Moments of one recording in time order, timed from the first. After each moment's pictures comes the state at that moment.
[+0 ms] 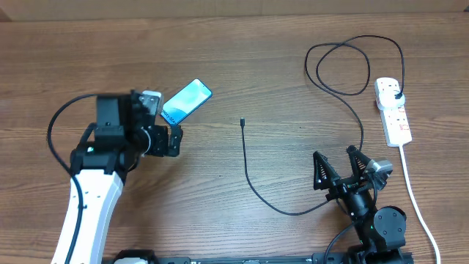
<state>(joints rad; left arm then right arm) -0.04 1.24 1.00 -0.75 0.19 0.08 0.17 0.01 0.02 -0.02 -0.12 0.38</state>
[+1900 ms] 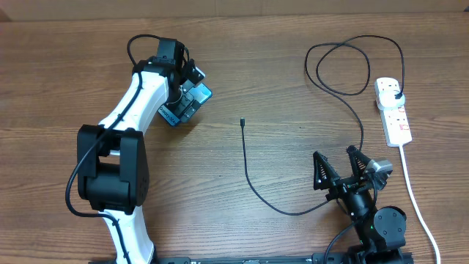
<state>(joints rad) -0.16 2.06 1.55 -0.79 -0.10 0.57 0.17 0.01 0.02 -0.02 -0.12 0.38</state>
